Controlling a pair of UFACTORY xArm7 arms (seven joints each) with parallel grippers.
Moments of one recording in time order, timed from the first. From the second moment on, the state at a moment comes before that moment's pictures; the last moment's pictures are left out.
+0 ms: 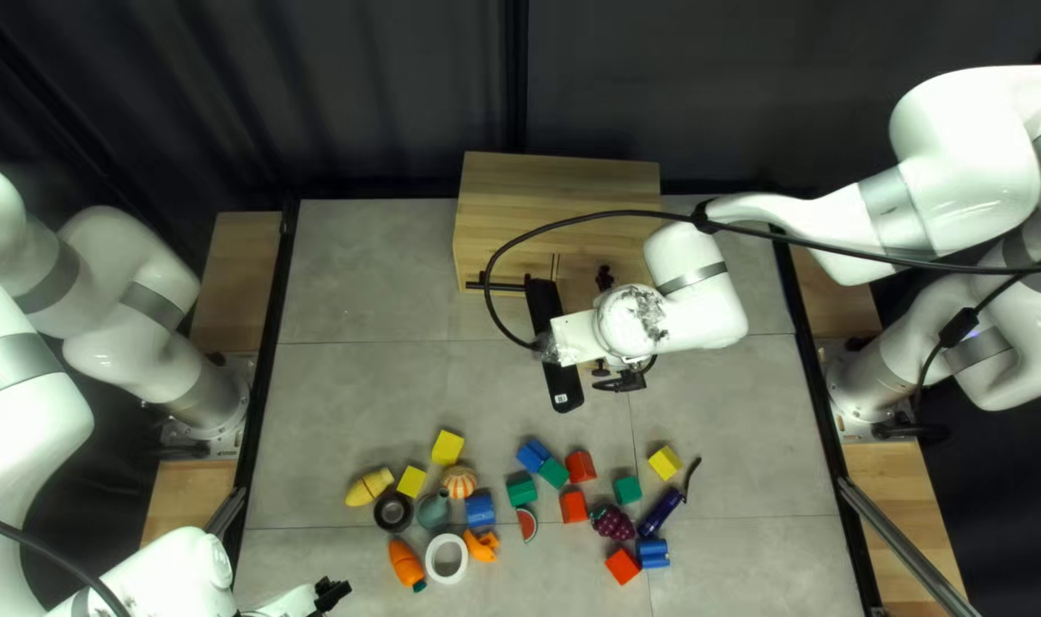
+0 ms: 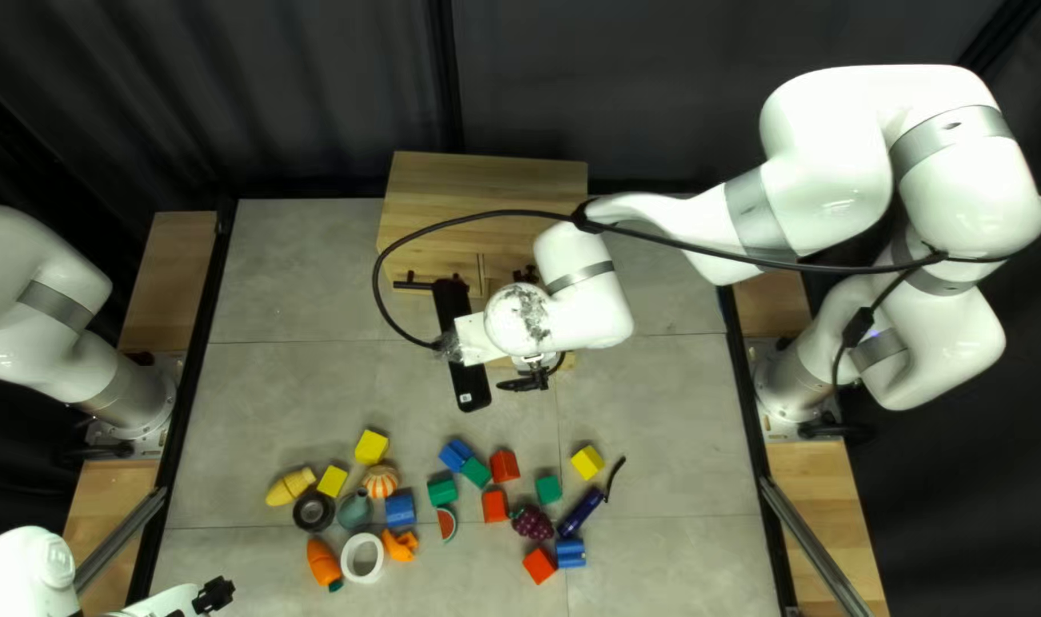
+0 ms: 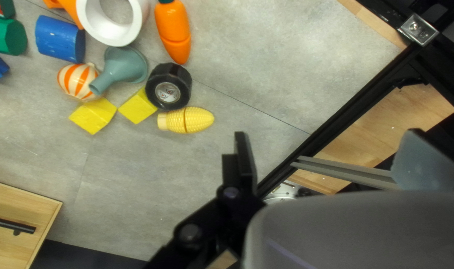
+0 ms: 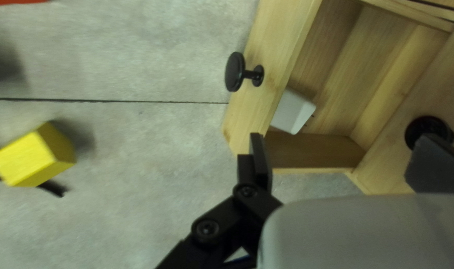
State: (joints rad) left arm -0.38 -0.02 -0.59 1.10 0.03 1.37 0.09; right arm 0.33 -0.04 -0.18 0.89 -0.45 1.07 0.24
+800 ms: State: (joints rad) left arm -0.38 -0.02 -0.59 1.10 0.03 1.37 0.09; right arm 0.55 -0.06 0.05 0.91 -0.19 1.19 0.50
